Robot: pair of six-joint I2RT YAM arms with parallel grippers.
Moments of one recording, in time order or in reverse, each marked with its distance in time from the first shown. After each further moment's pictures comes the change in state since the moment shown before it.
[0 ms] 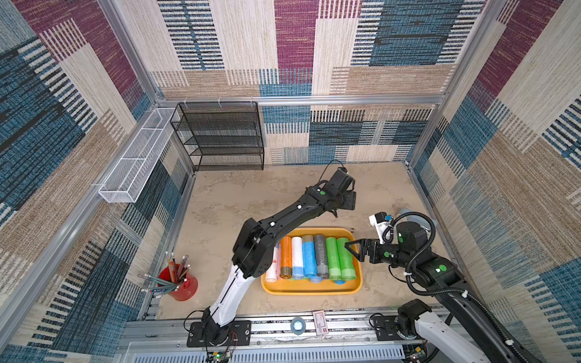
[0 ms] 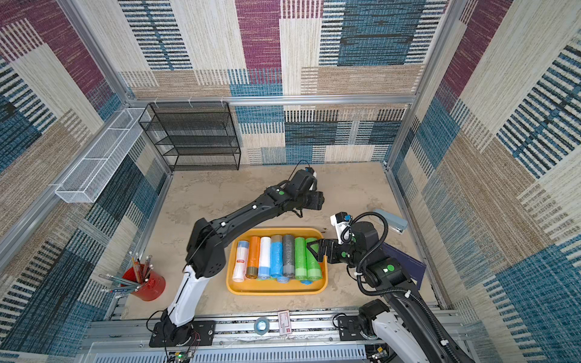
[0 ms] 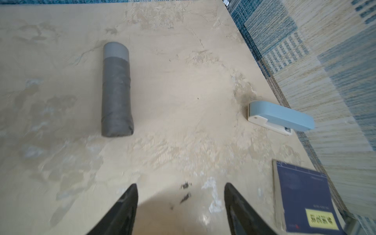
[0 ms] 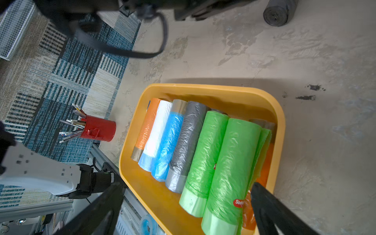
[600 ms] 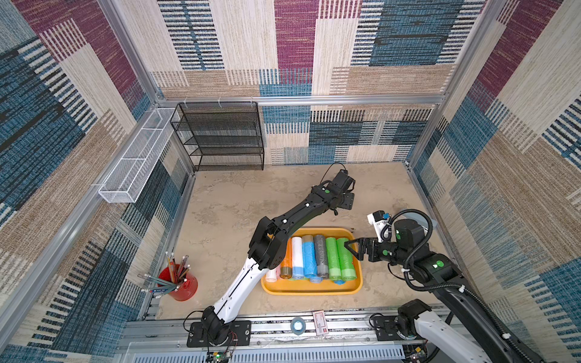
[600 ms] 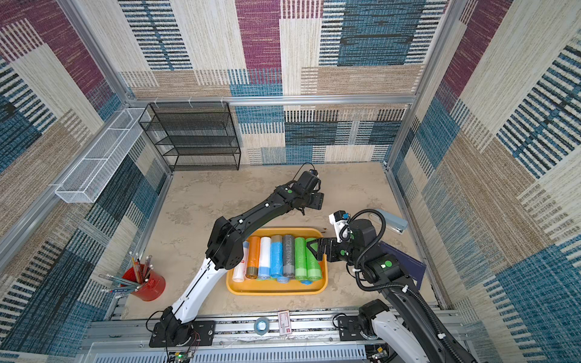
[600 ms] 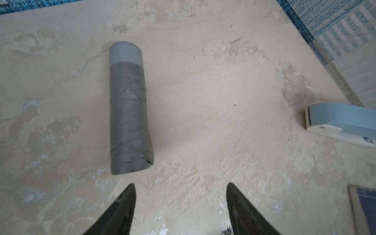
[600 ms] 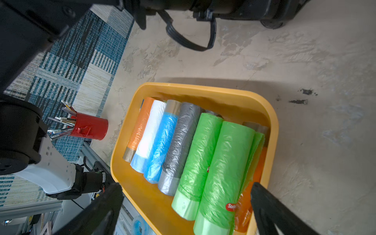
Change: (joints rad) left arm 0.040 0.195 0.178 -0.056 -0.053 0.103; right arm -0.005 0.034 0.004 -0.008 0.015 -0.042
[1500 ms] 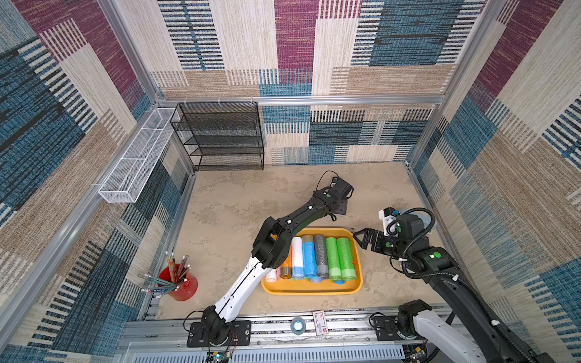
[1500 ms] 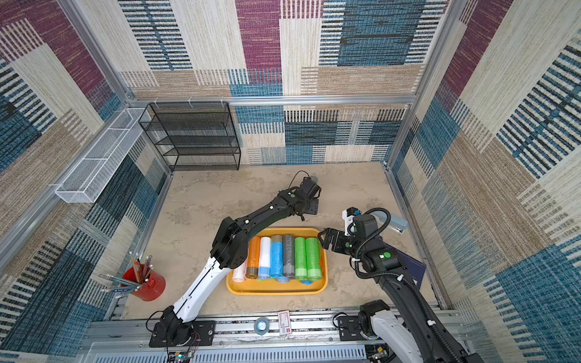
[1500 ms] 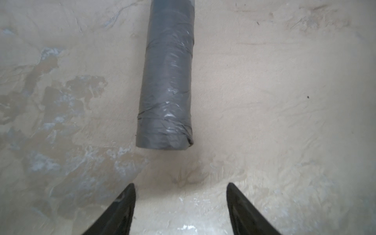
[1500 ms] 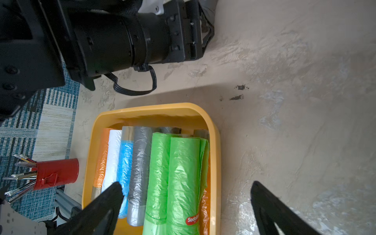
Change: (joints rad) left arm 0.000 0.054 -0.013 -0.068 -0.142 -0.117; right arm -0.129 0.099 0.020 -0.006 0.106 0.070
